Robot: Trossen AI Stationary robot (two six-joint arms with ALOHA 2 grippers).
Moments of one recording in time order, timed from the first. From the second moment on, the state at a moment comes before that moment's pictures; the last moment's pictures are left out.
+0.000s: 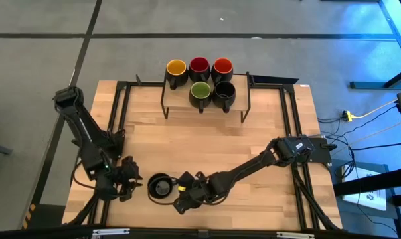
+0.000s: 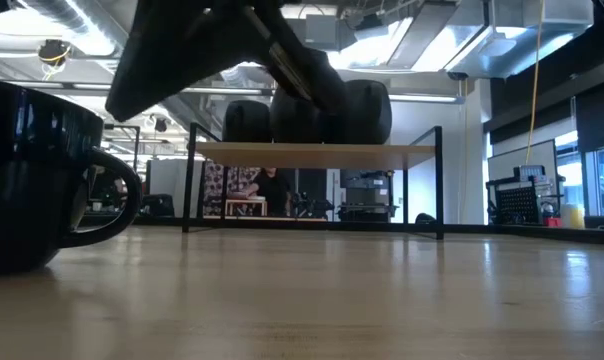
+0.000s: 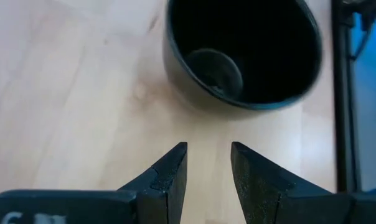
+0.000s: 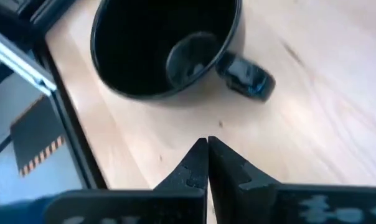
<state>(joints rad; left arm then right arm) -1.09 1.13 0.59 -0.55 -0.54 -1.25 0.45 2.35 2.02 -0.58 0.28 1.09</state>
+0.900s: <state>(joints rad) -1.17 1.13 0.59 -0.54 -0.49 -1.27 0.37 2.35 2.01 -0.62 0.19 0.50</state>
